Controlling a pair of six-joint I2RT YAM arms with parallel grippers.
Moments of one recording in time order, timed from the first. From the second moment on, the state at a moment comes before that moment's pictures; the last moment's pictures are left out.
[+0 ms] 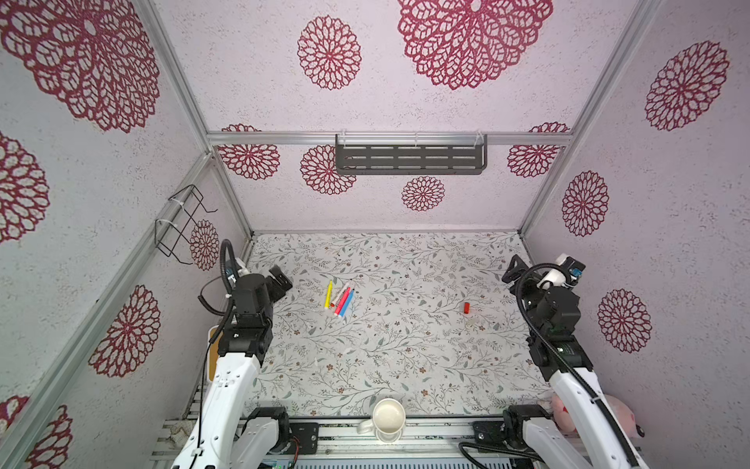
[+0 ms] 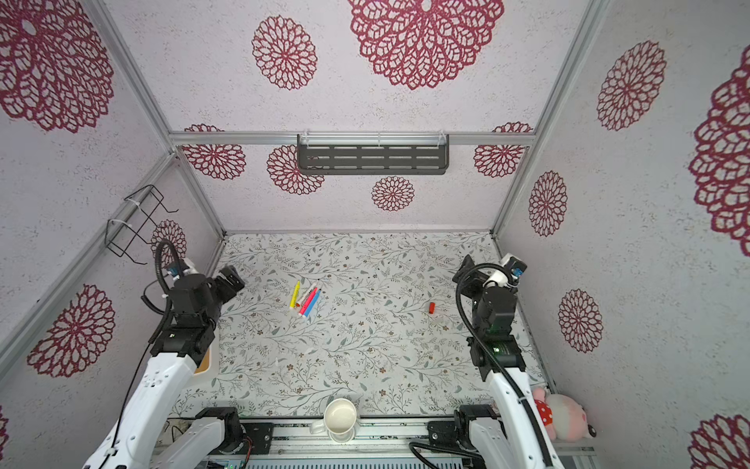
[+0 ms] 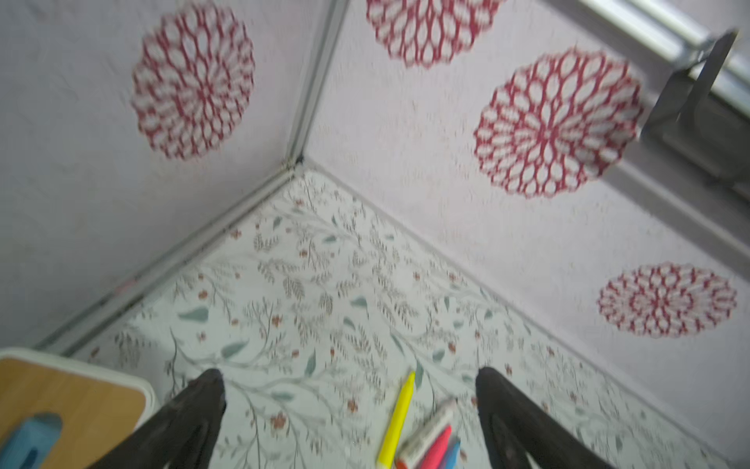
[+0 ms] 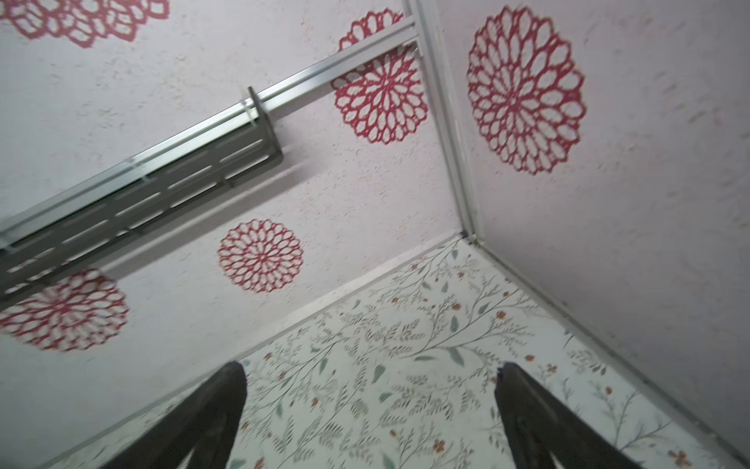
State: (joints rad) left arm -0.03 0.92 0.74 -0.29 -0.26 -0.57; right arm 0.09 0.77 0.67 -0.03 0.20 0.47
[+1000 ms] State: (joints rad) left arm -0.16 1.83 1.33 -0.64 -0.01 -0.48; right arm 0.29 0.91 0.81 -0.63 -0.16 0.59
